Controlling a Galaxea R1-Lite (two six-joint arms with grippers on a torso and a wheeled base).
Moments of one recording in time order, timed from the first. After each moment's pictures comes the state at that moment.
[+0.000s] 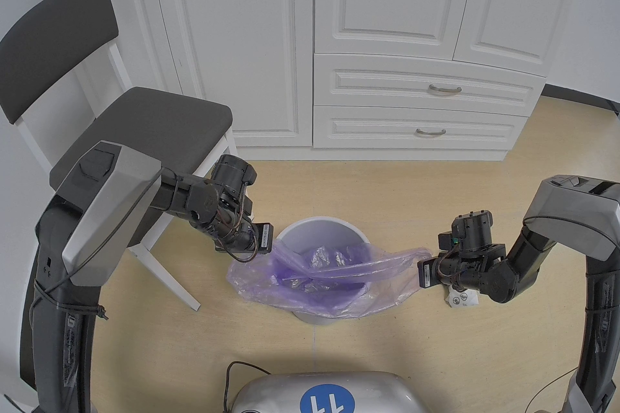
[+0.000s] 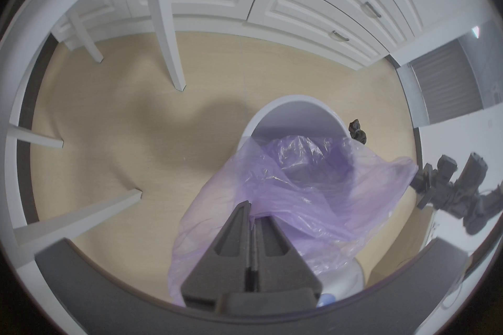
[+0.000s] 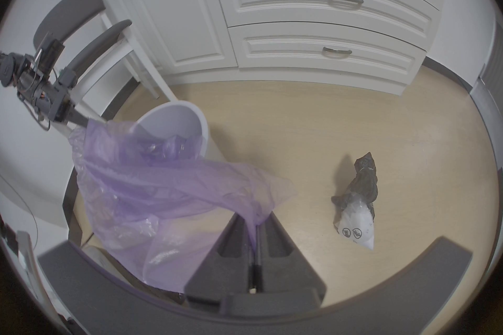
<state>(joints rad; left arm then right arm) -0.36 2.44 -1.70 0.26 -0.17 -0.25 0.29 2.31 -0.83 -0.84 0.01 0.06</state>
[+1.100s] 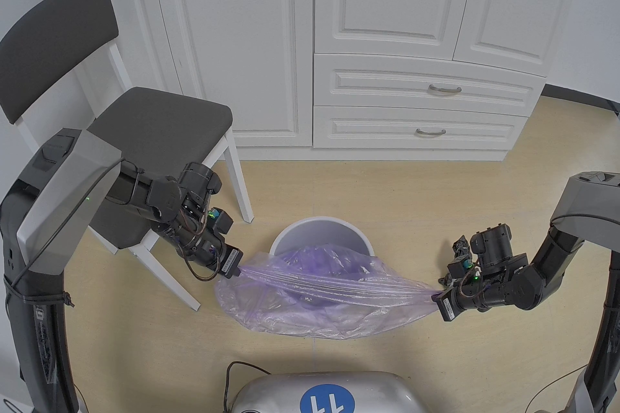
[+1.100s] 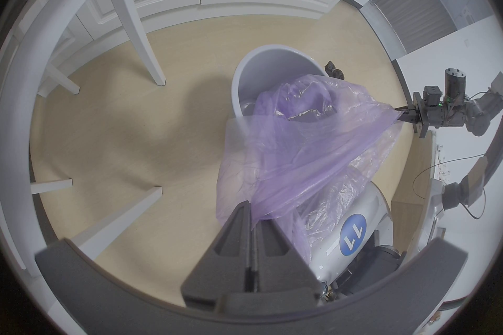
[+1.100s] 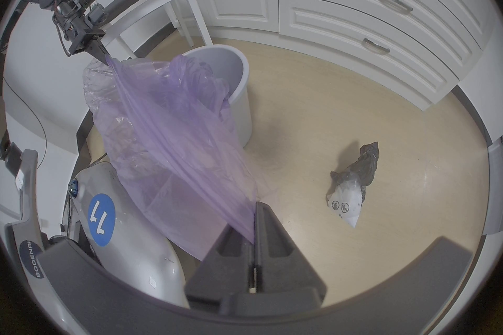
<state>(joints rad) -0.28 2.29 -1.46 0.34 -0.28 0.19 0.26 2.18 -0.64 -0.67 0.12 -0.24</state>
